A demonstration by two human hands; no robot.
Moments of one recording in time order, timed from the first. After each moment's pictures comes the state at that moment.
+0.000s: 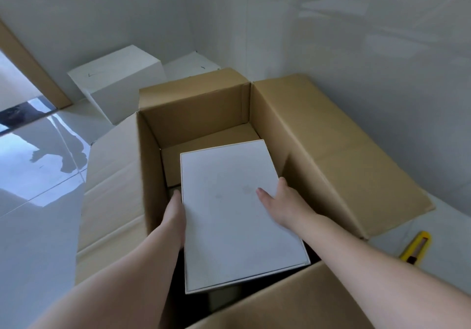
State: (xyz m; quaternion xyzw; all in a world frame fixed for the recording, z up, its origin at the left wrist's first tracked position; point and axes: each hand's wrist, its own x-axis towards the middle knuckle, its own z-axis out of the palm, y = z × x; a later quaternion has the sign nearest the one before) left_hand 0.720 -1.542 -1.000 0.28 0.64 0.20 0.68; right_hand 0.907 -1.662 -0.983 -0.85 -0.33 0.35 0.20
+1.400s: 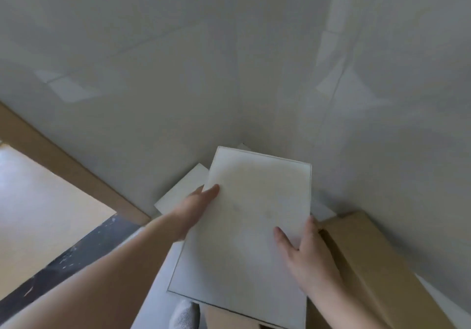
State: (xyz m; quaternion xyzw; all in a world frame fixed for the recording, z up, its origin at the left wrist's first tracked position) left_hand 0.723 -1.105 -0.553 0.51 0.49 0.05 0.71; right_hand 0.849 -1.316 -0.572 -0.83 -0.21 0.31 0.41
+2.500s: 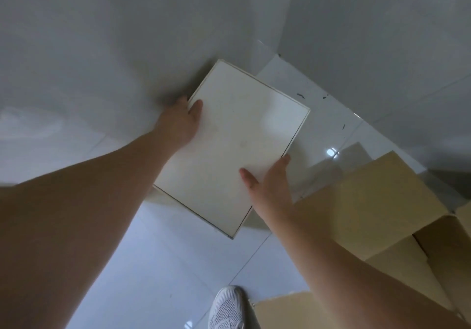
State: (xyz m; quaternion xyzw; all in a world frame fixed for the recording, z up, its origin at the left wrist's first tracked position) left_hand 0.752 -0.760 -0.843 0.81 0.52 -0.09 0.27; right_hand 0.804 -0.965 -0.841 -0.86 -0.11 0.40 0.30
